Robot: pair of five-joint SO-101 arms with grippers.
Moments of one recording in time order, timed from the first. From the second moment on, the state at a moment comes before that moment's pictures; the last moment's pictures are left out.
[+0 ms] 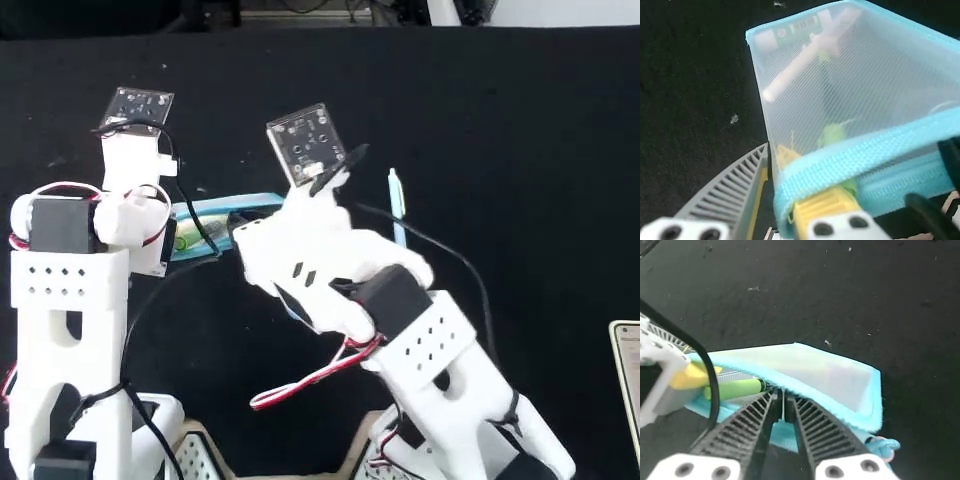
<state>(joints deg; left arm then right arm) -2.5 -32.1 7.6 100.2 -8.3 -40.5 -40.0 27.8 58.5 -16.6</state>
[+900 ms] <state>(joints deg) -2.5 -45.0 9.2 92.7 -5.3 -30.8 -66.1 24.0 69.8 2.2</state>
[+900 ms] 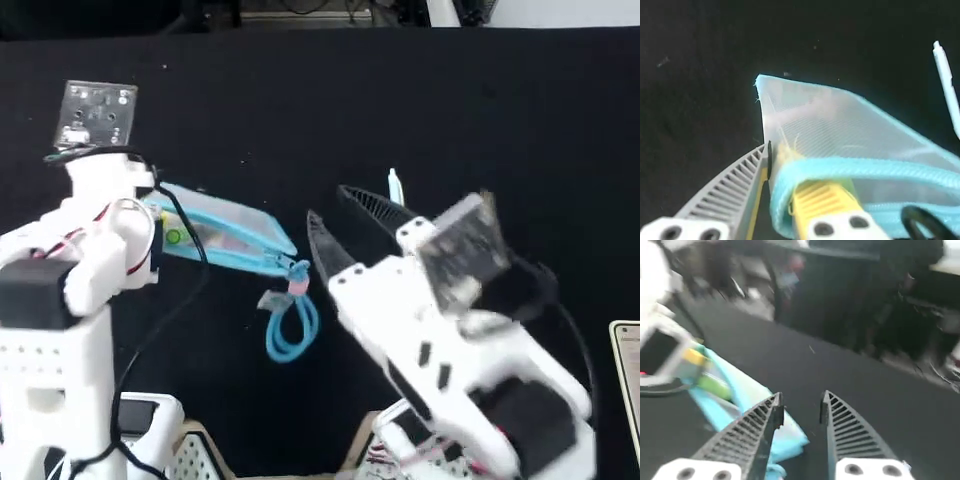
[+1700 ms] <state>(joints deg) -3.4 -35.6 12.1 92.2 -5.3 -9.1 -33.4 35.7 64.9 1.2</state>
